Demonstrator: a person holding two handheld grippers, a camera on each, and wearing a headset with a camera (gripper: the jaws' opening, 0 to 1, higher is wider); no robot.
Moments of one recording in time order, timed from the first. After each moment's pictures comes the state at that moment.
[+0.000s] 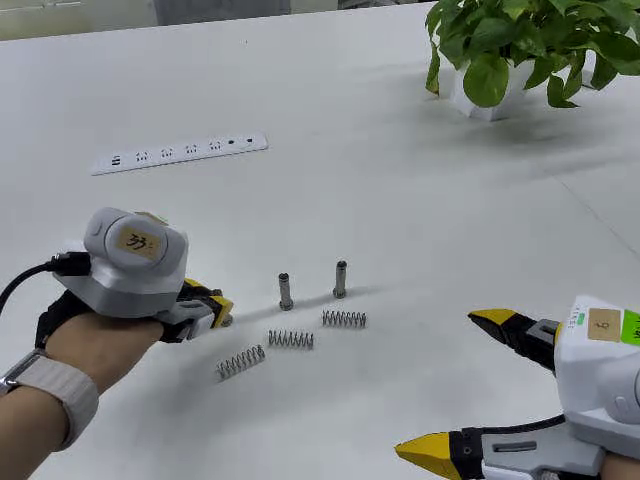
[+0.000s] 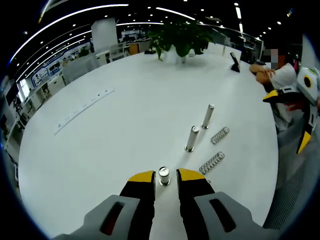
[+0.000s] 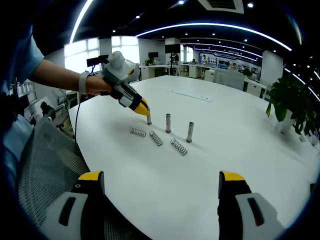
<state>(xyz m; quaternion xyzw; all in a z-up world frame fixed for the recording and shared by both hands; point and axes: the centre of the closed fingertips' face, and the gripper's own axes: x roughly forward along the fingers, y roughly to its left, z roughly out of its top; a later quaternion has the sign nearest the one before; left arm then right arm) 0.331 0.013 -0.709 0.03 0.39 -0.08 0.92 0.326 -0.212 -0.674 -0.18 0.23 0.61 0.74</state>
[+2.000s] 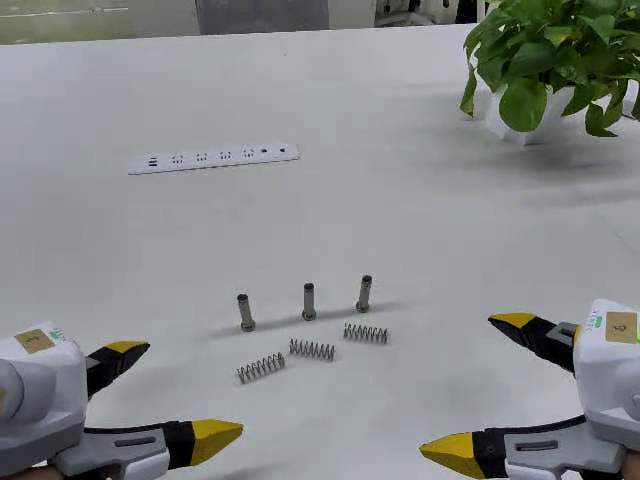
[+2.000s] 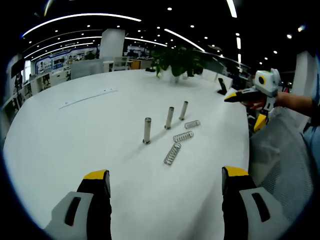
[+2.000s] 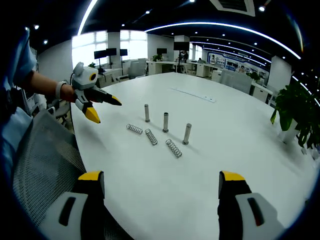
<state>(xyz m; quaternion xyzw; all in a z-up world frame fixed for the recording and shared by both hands) 0.223 -0.007 -0.701 -0.06 0.29 -0.10 0.95 0.346 -0.205 -0.678 -0.21 0.22 0.63 0.71</state>
